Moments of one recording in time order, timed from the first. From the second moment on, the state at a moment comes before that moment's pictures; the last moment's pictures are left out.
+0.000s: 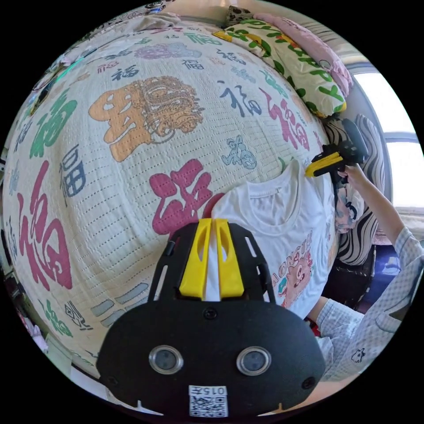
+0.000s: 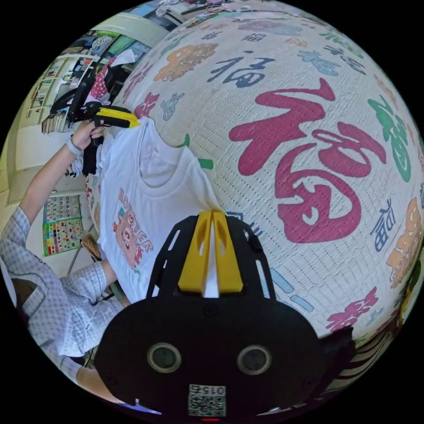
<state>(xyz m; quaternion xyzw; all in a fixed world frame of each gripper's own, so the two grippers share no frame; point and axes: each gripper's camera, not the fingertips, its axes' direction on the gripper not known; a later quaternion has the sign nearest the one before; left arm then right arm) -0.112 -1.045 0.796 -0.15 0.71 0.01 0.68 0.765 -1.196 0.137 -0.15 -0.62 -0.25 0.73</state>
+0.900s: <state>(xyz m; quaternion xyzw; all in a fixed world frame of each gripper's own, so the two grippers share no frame) 0.195 -1.148 0.436 0.08 0.74 0.36 0.57 0.890 -0.832 0.239 -0.19 -0.67 0.26 0.67</state>
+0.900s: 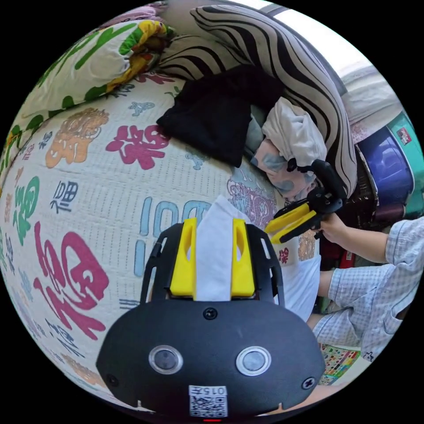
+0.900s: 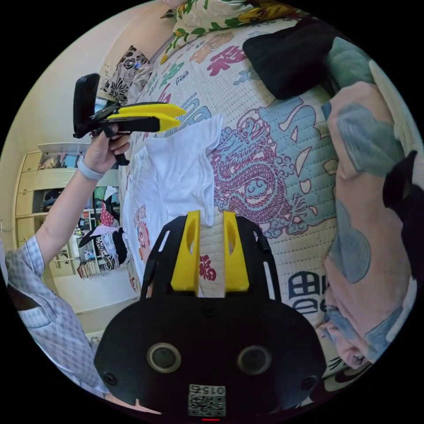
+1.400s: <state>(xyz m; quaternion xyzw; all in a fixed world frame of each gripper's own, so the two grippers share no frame) 0.256 -1.091 0.418 0.07 0.73 0.25 0.63 0.880 -0.751 0.287 -0.16 -0.71 0.26 0.64</state>
